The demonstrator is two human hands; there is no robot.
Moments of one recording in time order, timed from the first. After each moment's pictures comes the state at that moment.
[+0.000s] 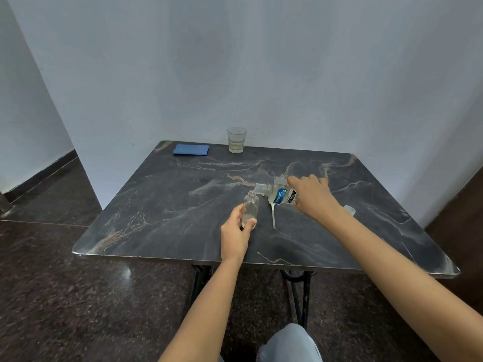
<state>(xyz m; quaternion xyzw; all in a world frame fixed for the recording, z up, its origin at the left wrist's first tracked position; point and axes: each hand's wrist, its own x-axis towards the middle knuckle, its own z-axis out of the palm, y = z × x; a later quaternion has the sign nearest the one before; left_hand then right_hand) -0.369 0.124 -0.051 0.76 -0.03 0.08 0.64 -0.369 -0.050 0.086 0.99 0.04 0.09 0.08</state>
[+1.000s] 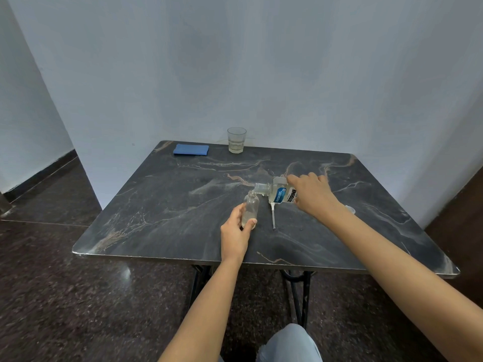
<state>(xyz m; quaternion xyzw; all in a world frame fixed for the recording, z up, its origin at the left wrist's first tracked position) -0.370 0.124 -0.052 0.76 -0.04 0.10 0.64 -0.365 -0.050 0.089 0.99 0.04 0.09 0.10</state>
